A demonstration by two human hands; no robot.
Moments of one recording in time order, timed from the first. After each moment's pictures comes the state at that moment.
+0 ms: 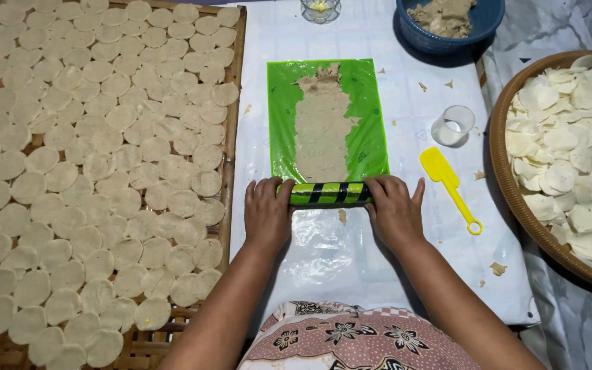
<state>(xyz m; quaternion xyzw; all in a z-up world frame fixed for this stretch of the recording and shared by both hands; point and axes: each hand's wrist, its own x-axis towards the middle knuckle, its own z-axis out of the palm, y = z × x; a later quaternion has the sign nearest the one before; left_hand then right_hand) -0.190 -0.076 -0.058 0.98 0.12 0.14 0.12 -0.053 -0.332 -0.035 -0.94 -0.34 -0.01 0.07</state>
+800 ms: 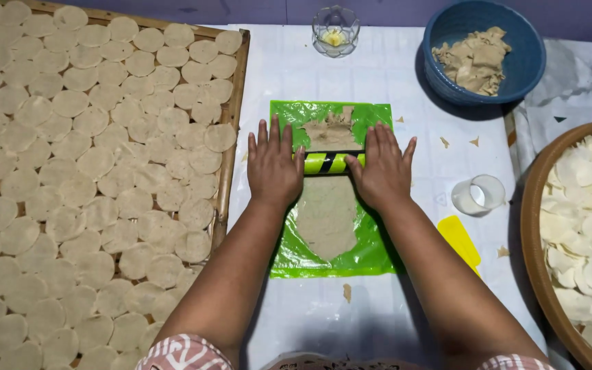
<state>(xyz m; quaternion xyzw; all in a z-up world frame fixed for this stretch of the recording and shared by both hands) -0.003 0.000 -0.008 0.96 0.23 0.07 0.17 0.118 -0.190 -0.023 -0.94 -0.33 0.04 0.06</state>
